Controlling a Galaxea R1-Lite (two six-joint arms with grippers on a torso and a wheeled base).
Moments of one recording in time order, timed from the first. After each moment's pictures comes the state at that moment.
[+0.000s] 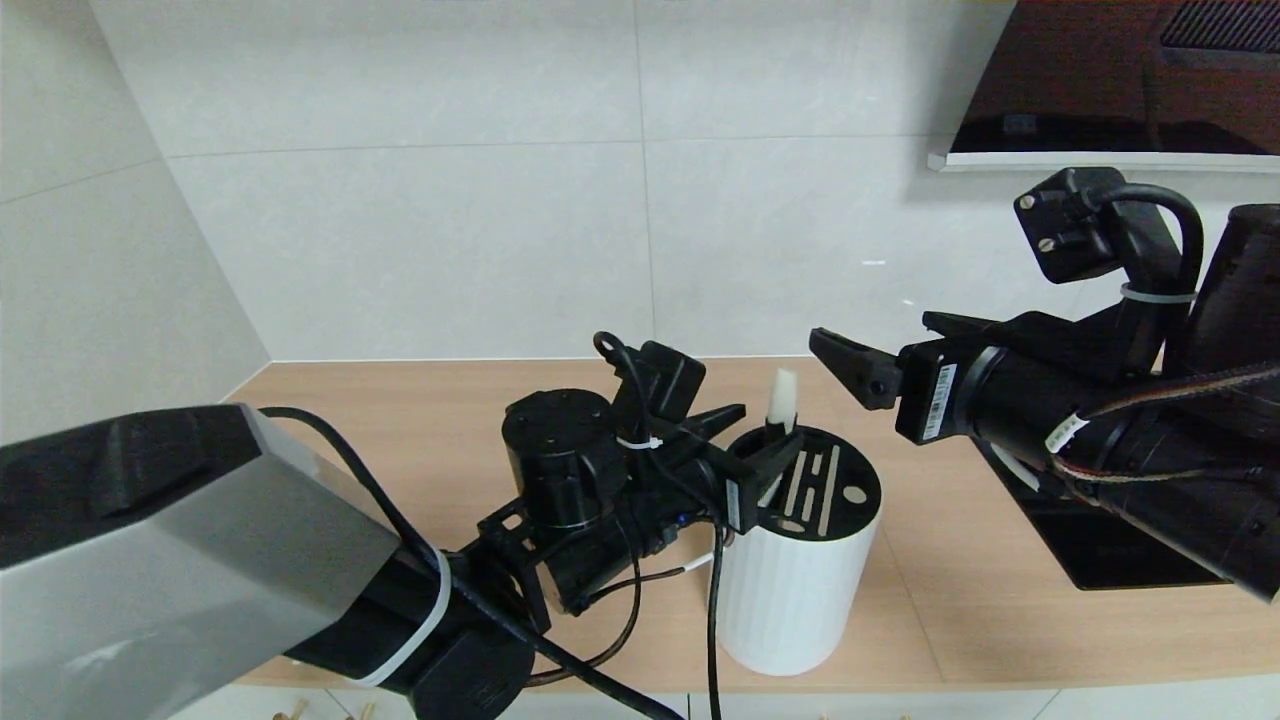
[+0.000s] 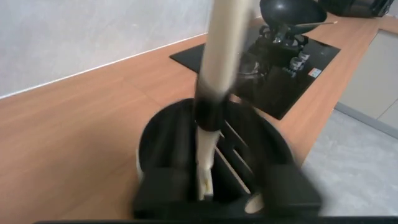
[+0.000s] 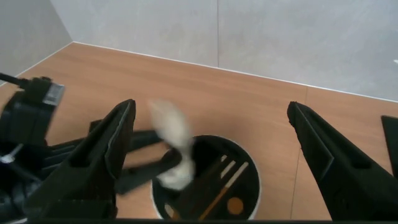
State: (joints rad) left arm -0.75 2.08 -0.84 -1.27 -0.11 -0.14; right arm 0.78 1.49 -0.83 -0.65 -0.37 0.07
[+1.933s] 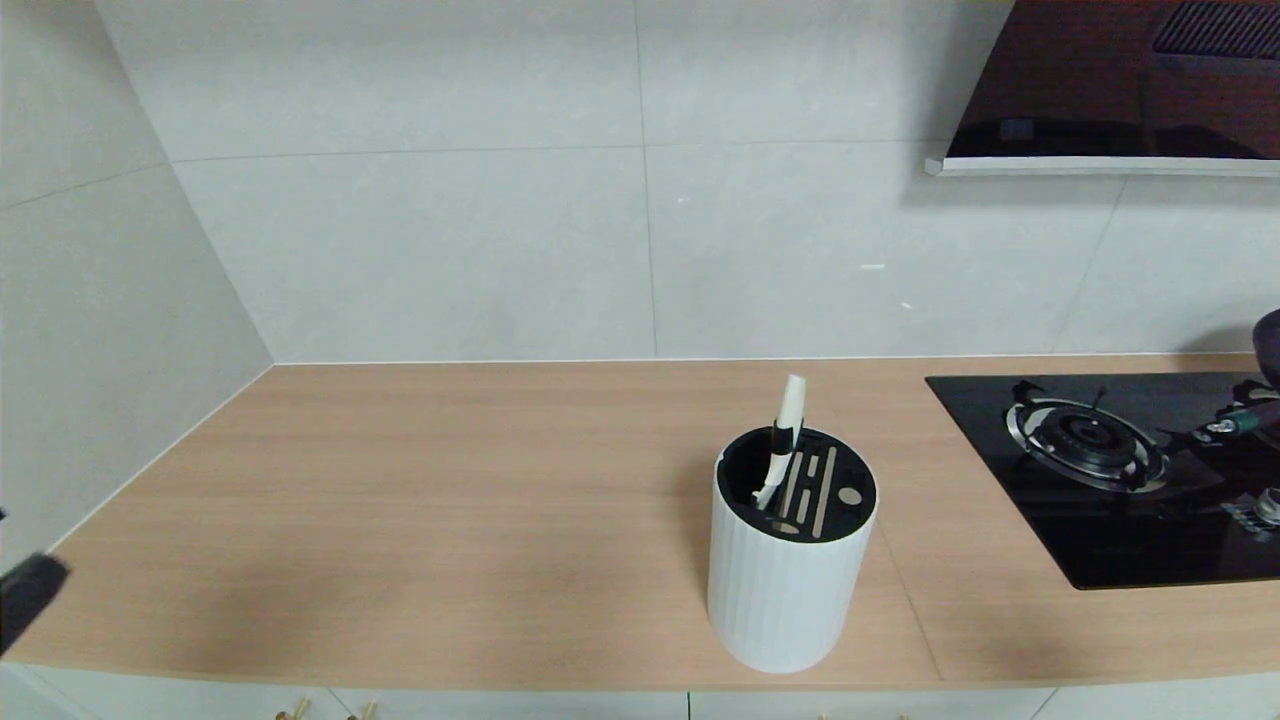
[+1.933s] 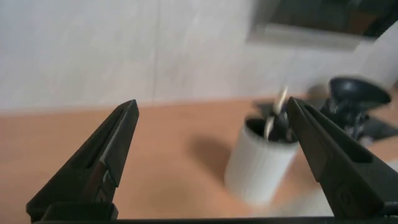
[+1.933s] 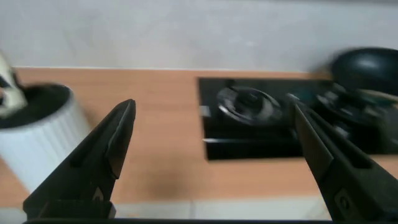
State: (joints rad) left arm -0.30 0.52 -0.37 -0.34 -0.09 -0.20; right arm 0.23 0.32 -0.42 0.04 -0.38 -0.09
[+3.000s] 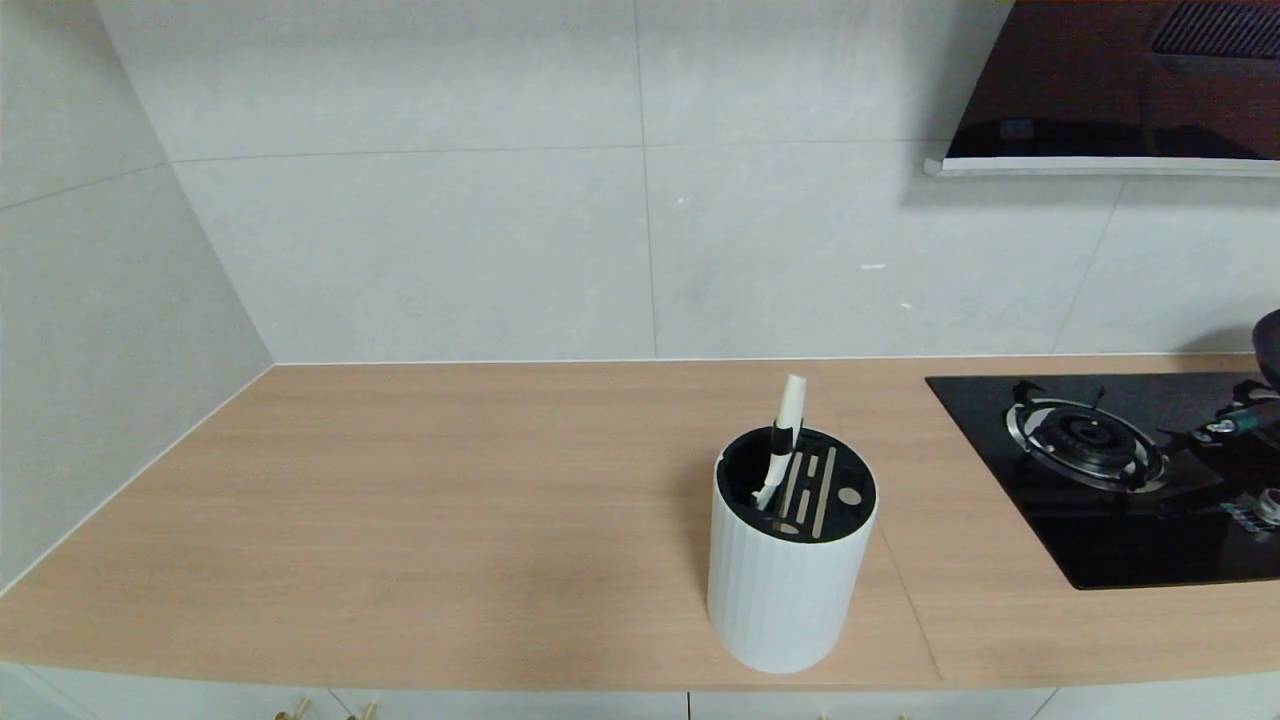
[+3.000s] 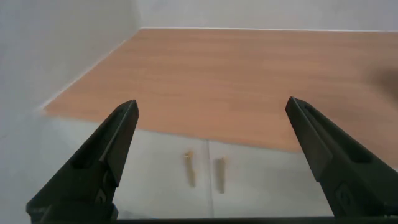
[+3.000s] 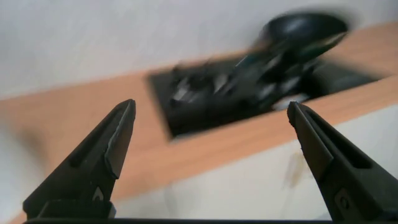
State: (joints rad) left arm 0.01 0.00 -0.01 -0.01 0.07 0.04; right arm -0.01 0.00 -0.02 -0.07 -0.30 0.04
